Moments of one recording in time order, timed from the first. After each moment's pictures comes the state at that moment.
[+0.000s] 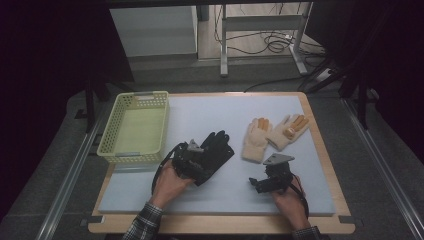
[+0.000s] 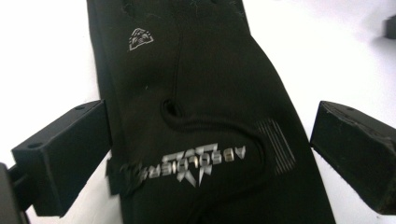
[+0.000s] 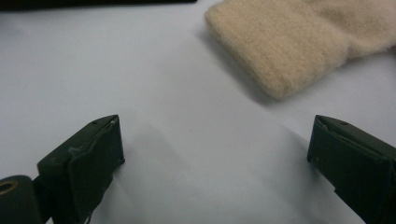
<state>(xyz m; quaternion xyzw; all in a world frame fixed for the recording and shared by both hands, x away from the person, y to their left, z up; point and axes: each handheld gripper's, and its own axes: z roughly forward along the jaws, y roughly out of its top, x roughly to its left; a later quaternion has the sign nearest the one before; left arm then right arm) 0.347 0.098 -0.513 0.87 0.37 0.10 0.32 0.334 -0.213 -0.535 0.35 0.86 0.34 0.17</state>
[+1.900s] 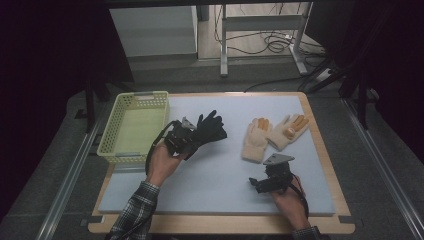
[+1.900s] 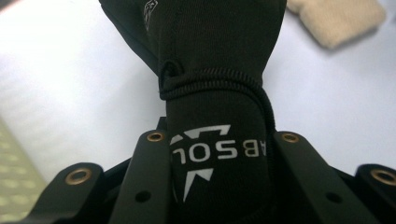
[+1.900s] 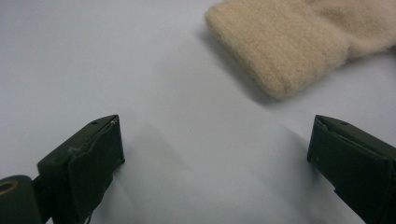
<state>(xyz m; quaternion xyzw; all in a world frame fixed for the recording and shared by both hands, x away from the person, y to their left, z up) 0.383 0.128 -0.452 0.85 0.39 0.15 0.31 0.334 -0.213 -0.535 0.35 0.86 0.34 0.17</state>
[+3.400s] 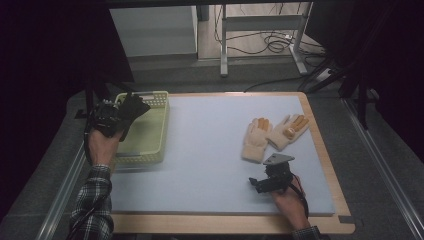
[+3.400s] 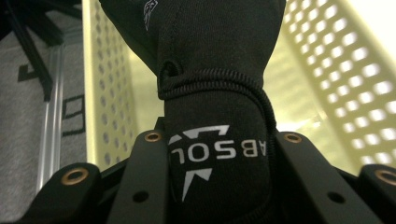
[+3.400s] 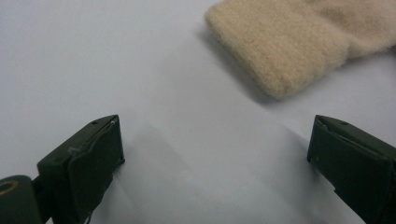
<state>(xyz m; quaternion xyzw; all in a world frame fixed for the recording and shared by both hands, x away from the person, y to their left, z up) 0.414 0.331 -0.451 0.71 0.61 0.23 0.25 0.334 -0.213 -0.535 0.35 0.86 0.34 0.17</state>
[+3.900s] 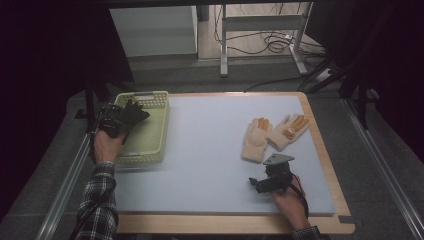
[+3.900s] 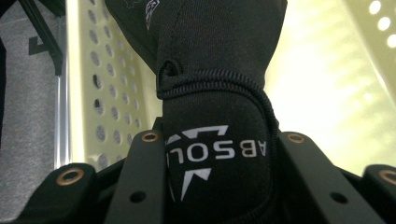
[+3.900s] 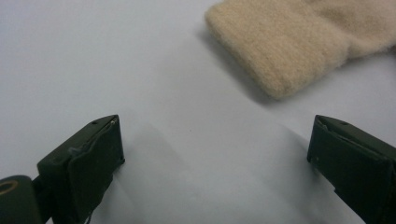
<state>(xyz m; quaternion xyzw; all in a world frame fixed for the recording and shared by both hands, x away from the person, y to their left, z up) 0.440 0.331 -0.480 0.72 0.63 0.22 0.19 0.334 -0.212 -0.535 0.35 0.86 0.34 0.17</state>
